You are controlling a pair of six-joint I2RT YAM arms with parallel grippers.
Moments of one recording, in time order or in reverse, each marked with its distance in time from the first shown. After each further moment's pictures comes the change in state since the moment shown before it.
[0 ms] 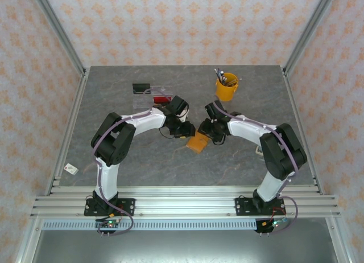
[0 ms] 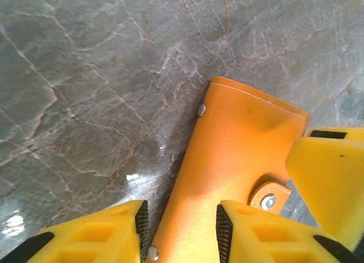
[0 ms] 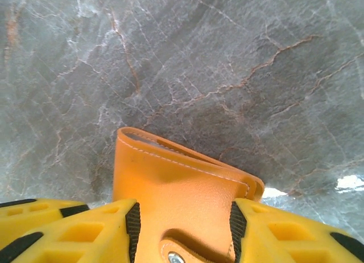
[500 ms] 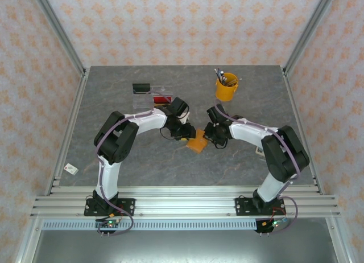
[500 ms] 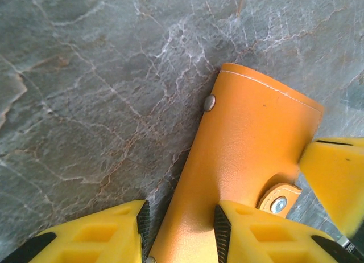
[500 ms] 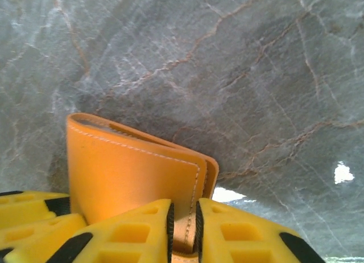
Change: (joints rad) left arm 0.002 0.041 0.005 0.001 0.053 0.000; right arm -0.001 -0.010 -0.063 0.000 0.008 0.019
